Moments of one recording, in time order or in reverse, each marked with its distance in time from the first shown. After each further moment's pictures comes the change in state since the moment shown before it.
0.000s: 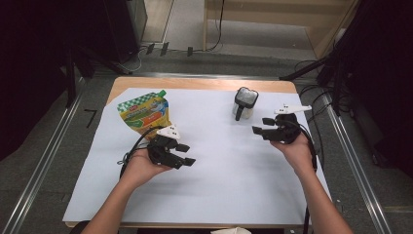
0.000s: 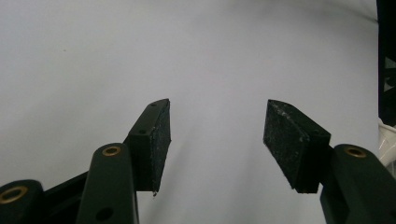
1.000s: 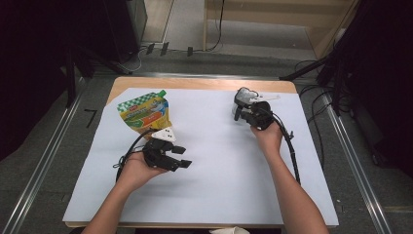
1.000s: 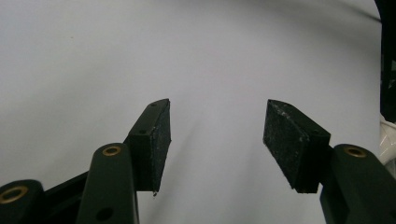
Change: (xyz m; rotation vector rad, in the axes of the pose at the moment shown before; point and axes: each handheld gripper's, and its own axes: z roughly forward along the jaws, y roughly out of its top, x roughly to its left) left arm -0.002 -0.011 -0.007 -0.005 0.018 -0.013; right arm -0.003 0.023 0.090 0.047 -0.129 0.093
